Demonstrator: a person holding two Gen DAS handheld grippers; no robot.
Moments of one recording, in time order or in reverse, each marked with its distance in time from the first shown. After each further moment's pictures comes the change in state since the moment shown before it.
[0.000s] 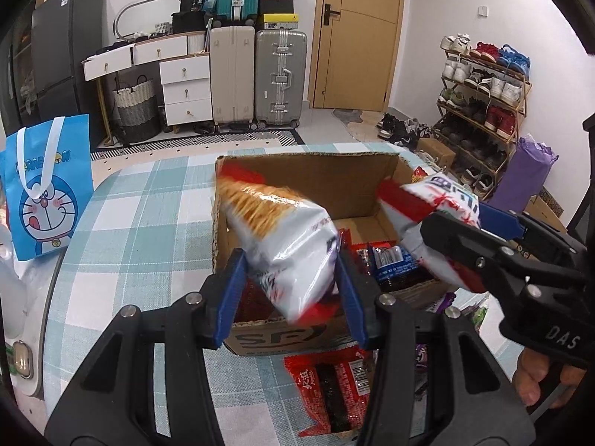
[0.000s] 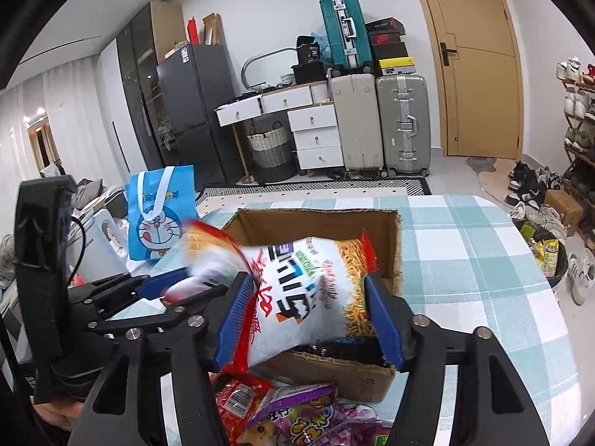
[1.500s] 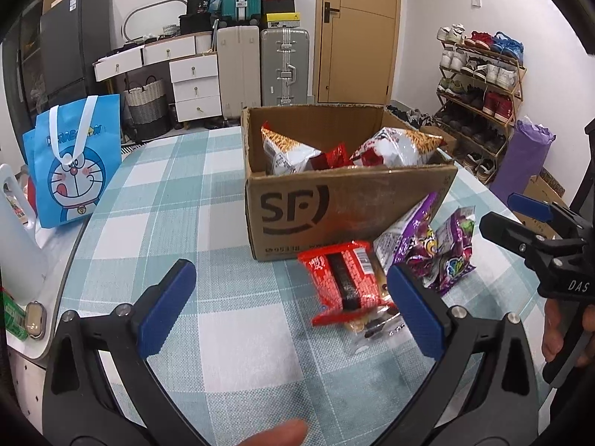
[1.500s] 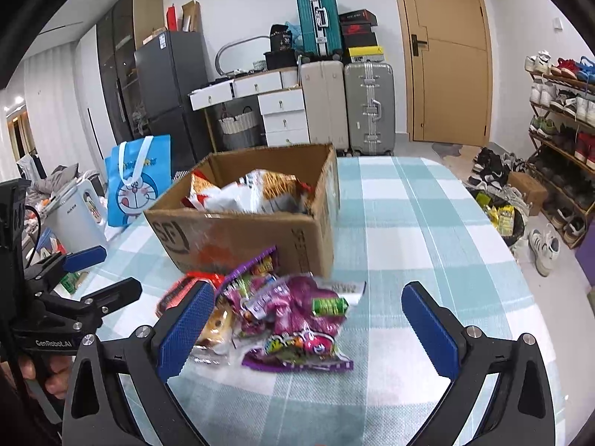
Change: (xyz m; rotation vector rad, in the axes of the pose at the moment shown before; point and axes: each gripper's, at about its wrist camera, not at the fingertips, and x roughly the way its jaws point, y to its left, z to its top) left arm -0.081 0.013 -0.101 0.033 -0.006 0.030; right arm -0.068 -0.027 -0.084 0.022 0.075 -0.135
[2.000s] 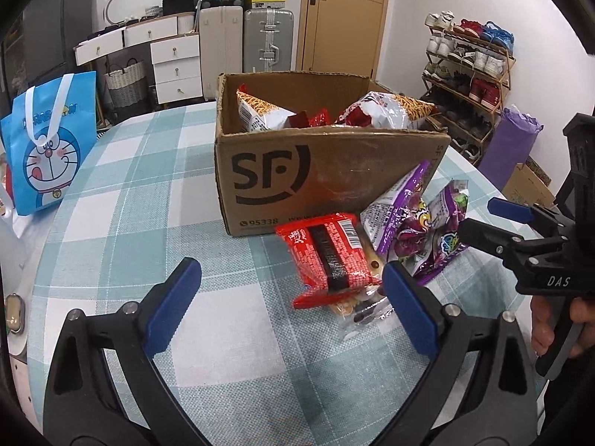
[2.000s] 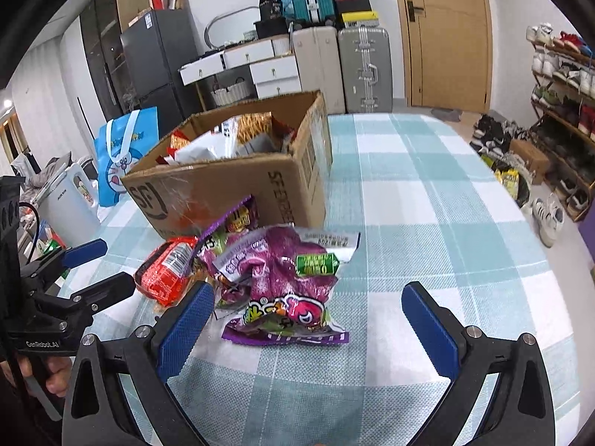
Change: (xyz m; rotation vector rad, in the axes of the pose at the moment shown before) left arm 0.028 -0.004 -0.016 0.003 0.076 -0.082; right arm 0.033 -0.011 -0.014 0.031 0.130 0.010
